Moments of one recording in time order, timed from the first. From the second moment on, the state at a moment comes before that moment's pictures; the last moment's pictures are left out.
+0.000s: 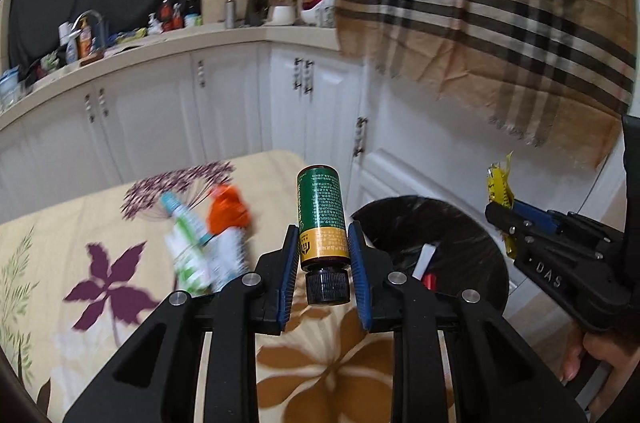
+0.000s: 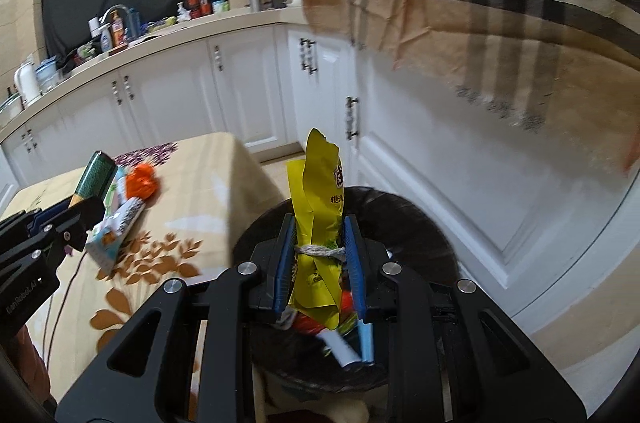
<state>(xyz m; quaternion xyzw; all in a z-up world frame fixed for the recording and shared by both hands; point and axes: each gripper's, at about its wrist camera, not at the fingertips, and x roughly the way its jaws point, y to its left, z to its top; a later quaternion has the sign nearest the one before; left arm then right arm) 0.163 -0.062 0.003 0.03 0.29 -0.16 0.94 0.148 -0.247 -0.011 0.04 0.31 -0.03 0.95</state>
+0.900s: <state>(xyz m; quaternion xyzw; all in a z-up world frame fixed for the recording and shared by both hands) 0.218 -0.153 -0.027 0.07 0.32 -0.21 0.92 0.189 -0.300 -0.050 0.06 0.32 -0.08 0.94</state>
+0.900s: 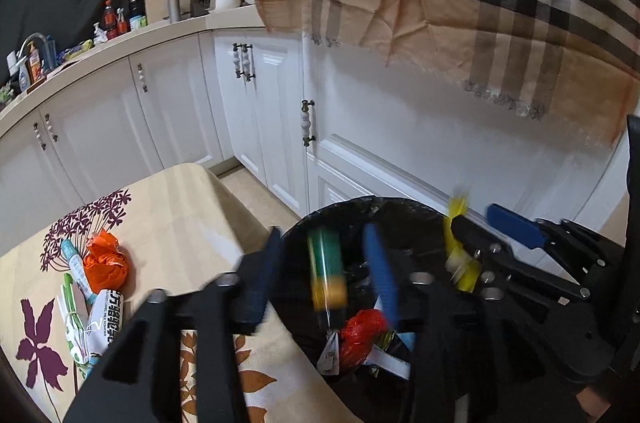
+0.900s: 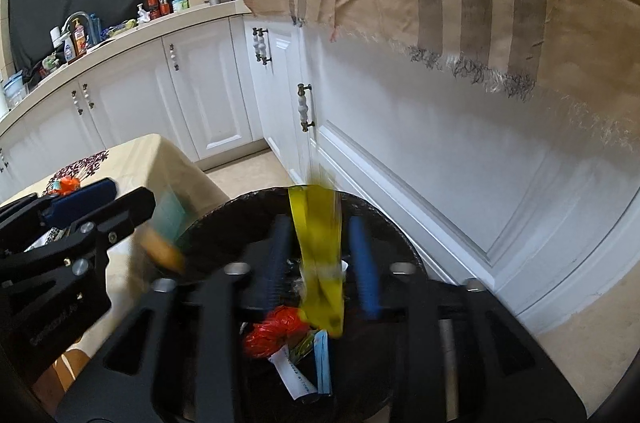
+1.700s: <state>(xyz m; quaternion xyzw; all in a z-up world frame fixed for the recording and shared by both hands) 0.180 -0.019 -0.006 0.02 0.32 -0.10 0.94 0.175 -0.208 -0.024 0.05 0.32 0.01 0.95</state>
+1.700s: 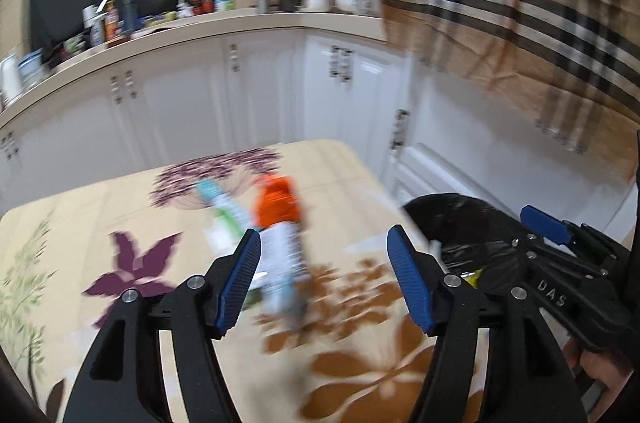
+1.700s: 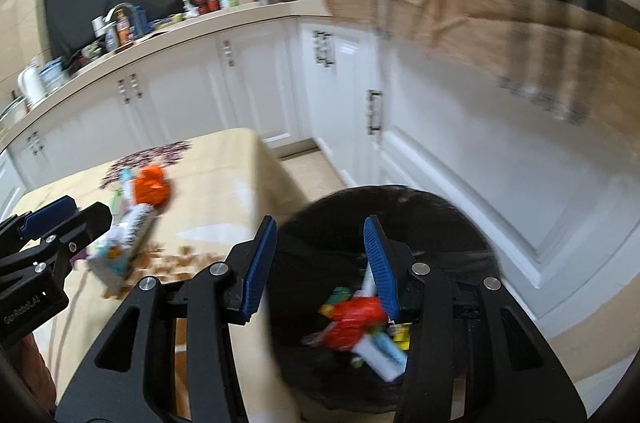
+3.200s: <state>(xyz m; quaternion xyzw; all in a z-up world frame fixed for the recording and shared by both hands) 0.145 0.153 -0.024 -0.06 0.34 0.03 0.94 0.202 -0.048 -0.044 -0.03 0.40 0.10 0.91</state>
